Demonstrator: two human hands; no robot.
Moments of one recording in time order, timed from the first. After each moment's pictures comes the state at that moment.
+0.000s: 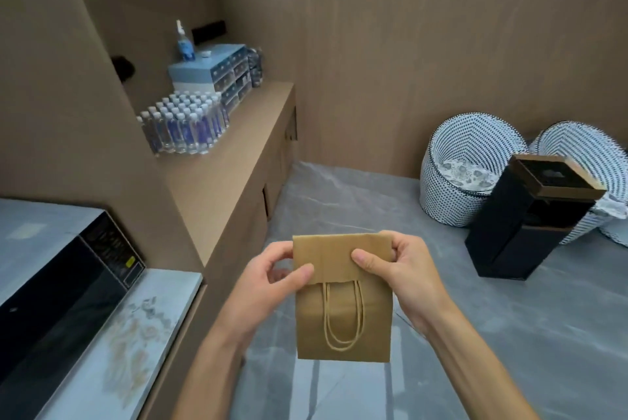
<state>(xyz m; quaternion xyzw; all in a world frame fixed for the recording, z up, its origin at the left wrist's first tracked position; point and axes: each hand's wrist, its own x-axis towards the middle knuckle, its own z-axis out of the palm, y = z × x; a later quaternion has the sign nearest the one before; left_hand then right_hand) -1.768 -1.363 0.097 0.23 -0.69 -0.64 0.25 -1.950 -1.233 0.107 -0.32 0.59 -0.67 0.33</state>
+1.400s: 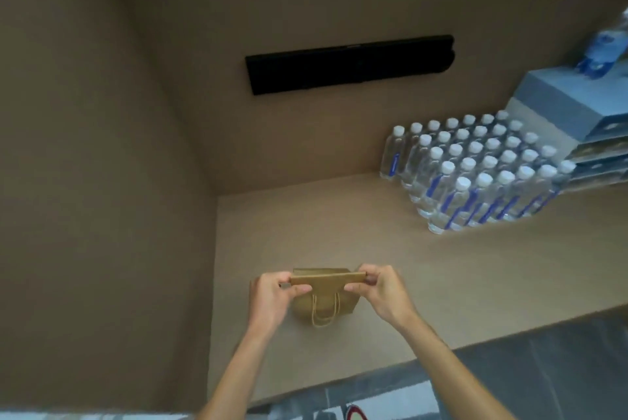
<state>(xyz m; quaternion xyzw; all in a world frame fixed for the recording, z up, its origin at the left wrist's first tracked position) -1.861 -1.945 -0.072 0.77 -0.29 -0.31 0.47 -2.041 -2.073 -0.061 -0.72 0.40 -0.16 0.54</state>
